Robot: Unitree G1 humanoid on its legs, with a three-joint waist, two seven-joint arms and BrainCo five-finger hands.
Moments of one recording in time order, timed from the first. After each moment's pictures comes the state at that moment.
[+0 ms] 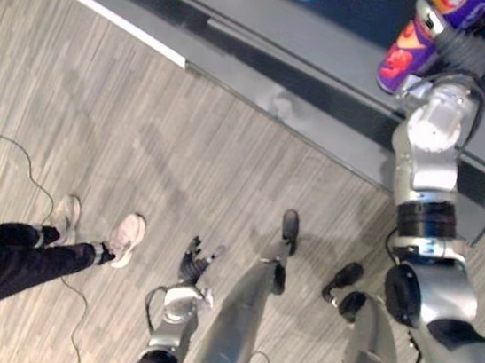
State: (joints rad) left arm -0.13 0.04 0.02 0.70 -0.12 -0.22 0.23; right arm -1.13 -0.21 -0.14 0.52 0.00 -0.15 -0.47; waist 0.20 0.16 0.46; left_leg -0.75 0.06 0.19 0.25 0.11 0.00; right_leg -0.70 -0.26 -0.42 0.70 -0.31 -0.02
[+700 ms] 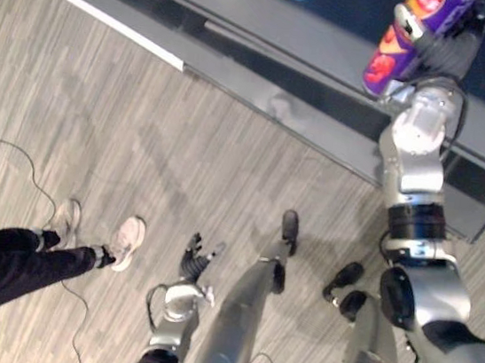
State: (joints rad) left arm -0.13 0.04 0.03 0.67 -0.12 -0.22 0.23; right arm -1.12 -0.18 -0.09 0.53 0.00 -0.15 -0.47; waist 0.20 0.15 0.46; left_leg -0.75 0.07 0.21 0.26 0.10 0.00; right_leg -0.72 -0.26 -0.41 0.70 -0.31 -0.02
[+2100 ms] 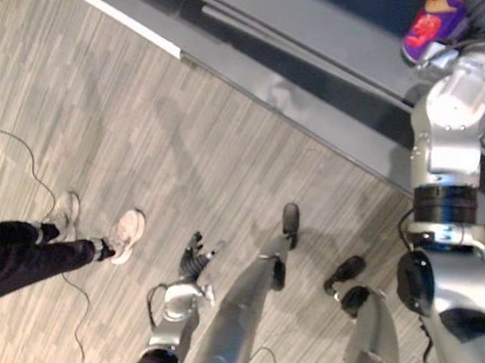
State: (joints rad) left arm -0.13 0.04 0.03 0.66 -0.15 -0.22 0.21; right arm -1.23 -0.28 -0.12 0.53 -0.04 -0.13 -0.52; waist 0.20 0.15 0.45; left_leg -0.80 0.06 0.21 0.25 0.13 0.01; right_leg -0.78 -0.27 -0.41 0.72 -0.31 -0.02
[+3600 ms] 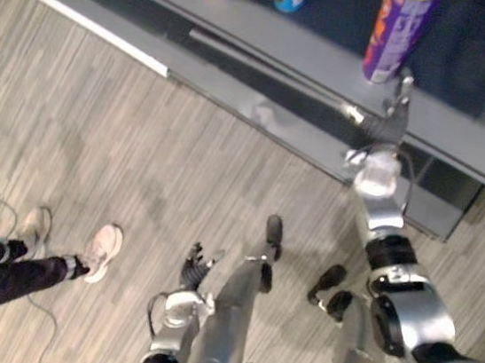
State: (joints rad) left arm -0.12 0.02 0.04 0.76 -0.15 -0.21 0.21; right arm -0.90 -0.10 0.01 0.73 -0.04 -0.19 -0.46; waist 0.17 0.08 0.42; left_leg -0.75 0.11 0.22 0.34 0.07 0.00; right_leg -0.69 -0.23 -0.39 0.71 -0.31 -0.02
